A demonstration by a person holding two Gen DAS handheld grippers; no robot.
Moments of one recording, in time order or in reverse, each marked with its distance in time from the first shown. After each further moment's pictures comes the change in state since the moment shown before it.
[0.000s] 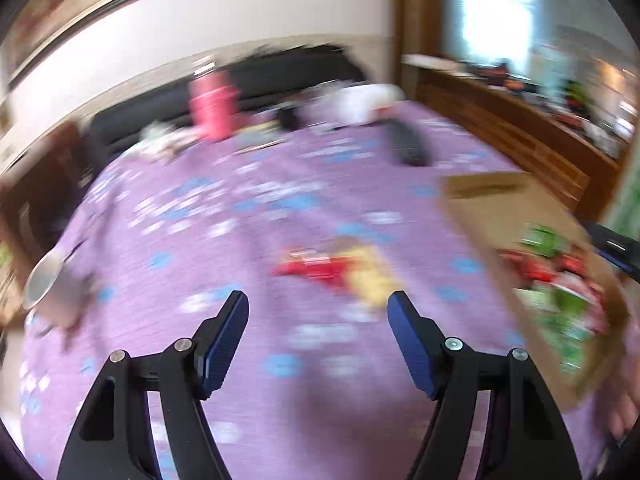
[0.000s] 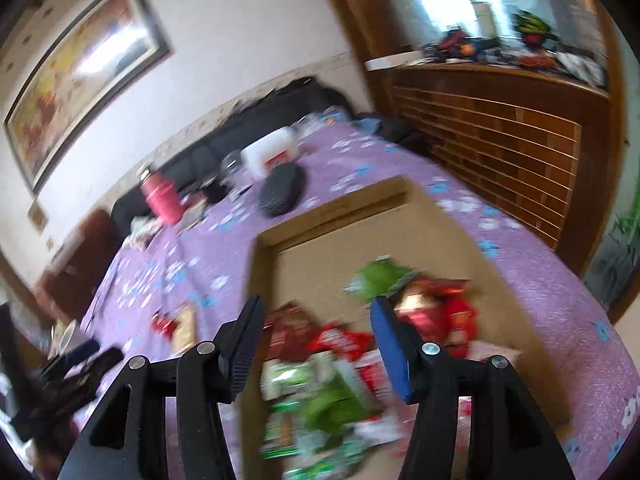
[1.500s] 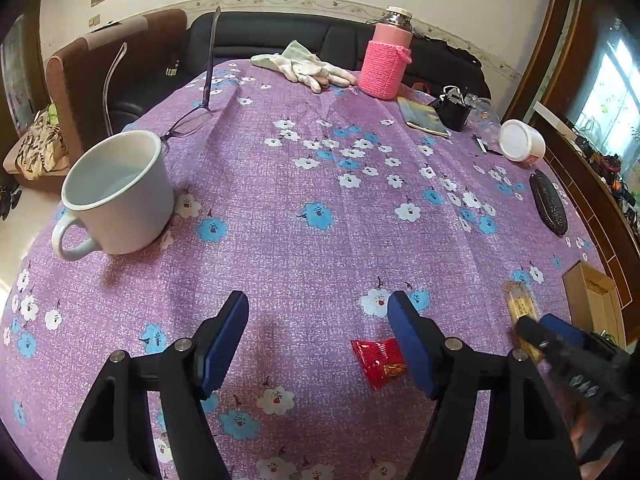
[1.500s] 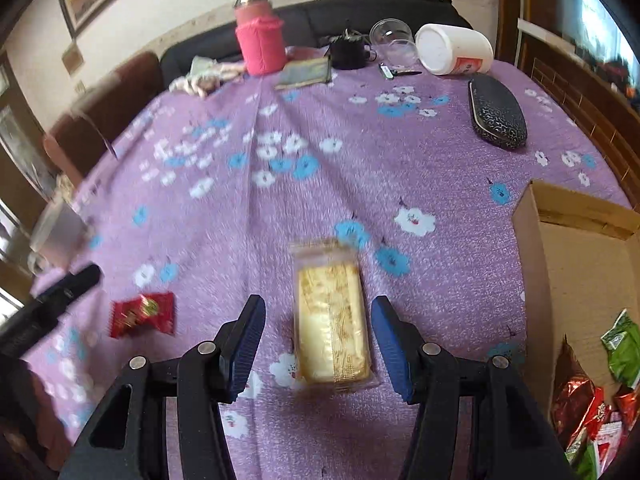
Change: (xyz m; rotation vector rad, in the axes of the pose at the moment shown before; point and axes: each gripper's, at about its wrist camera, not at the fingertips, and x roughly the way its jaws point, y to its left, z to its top) left arm 0.035 0.135 -0.008 -0.388 0.094 0.091; right arm 0.172 0.174 -0.025 -0.386 0.371 0.037
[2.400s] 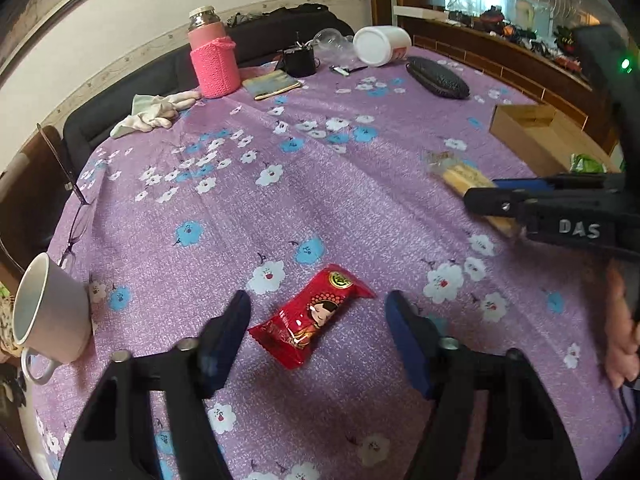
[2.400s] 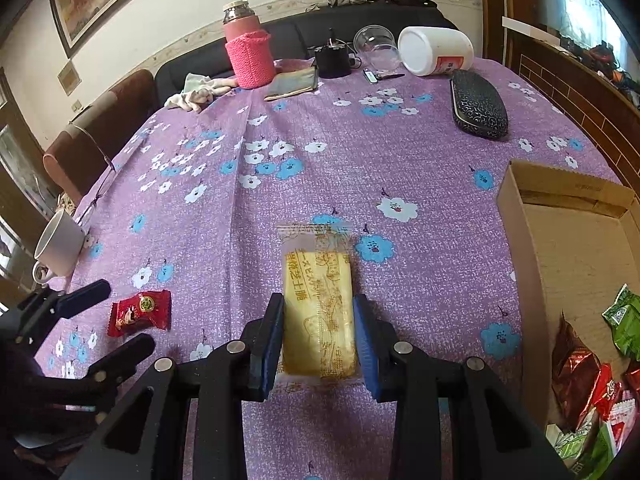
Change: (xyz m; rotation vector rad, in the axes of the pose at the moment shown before) left arm 0.010 -0.067 -0.036 0.596 0.025 -0.121; right arm -0.008 -0.009 -0.011 0.068 -0.051 0.030
